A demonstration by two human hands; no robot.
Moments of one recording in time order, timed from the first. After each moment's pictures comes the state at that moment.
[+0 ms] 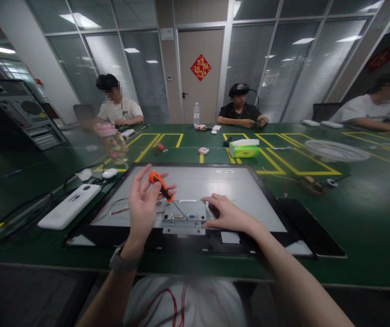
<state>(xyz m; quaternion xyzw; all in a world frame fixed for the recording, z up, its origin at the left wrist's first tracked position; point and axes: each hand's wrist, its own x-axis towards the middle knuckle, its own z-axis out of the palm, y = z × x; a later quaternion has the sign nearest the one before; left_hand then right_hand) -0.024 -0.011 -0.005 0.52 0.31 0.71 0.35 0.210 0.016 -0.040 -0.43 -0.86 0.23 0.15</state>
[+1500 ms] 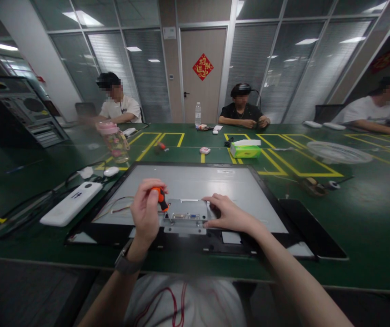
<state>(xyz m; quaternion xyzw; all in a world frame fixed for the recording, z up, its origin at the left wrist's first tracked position) -0.023 -0.015 -0.018 0.61 0.29 0.73 0.15 0.210 0.016 -0.040 -0.43 -0.86 0.22 0.14</state>
